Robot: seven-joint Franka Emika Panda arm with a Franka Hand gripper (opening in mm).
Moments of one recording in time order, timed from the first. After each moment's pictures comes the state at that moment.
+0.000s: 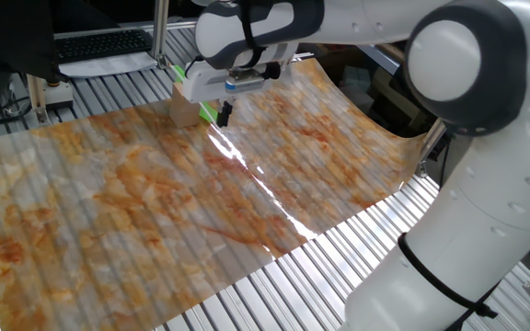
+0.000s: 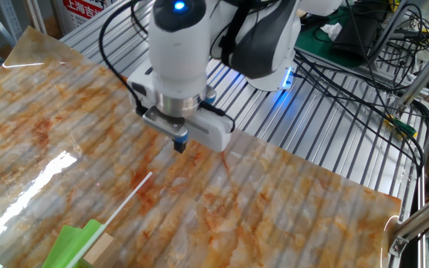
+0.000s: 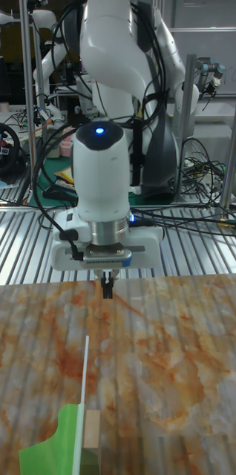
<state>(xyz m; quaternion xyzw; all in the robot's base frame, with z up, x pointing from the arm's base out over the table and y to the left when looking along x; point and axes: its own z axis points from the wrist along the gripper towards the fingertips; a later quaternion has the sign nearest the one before) 0.544 -0.007 0.238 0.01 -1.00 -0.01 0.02</state>
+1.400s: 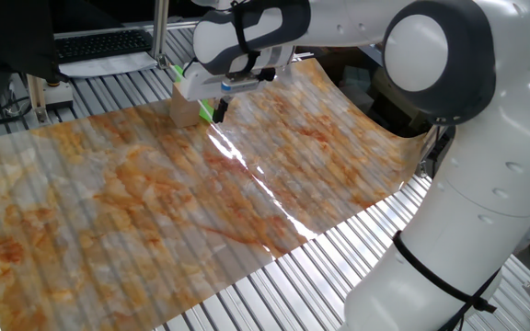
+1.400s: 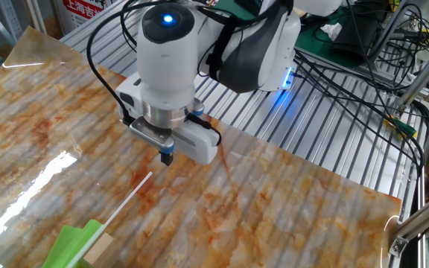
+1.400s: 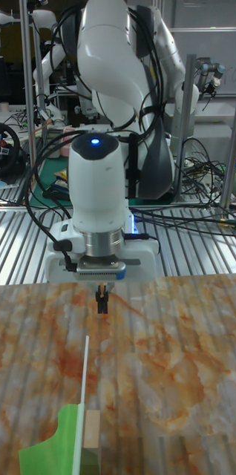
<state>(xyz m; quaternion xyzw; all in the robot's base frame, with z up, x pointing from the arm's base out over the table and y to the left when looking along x) 0.568 -0.017 0.225 0.00 -1.00 0.00 -0.01</state>
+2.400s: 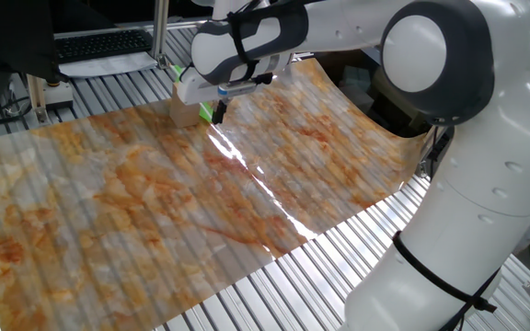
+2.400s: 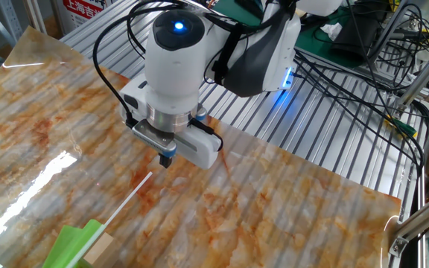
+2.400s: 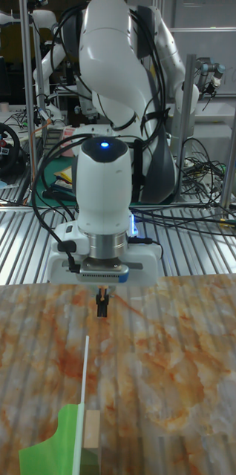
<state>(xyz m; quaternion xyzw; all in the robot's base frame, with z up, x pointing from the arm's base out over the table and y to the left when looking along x) 0.570 -0.015 0.219 0.00 -1.00 0.02 -0.02</state>
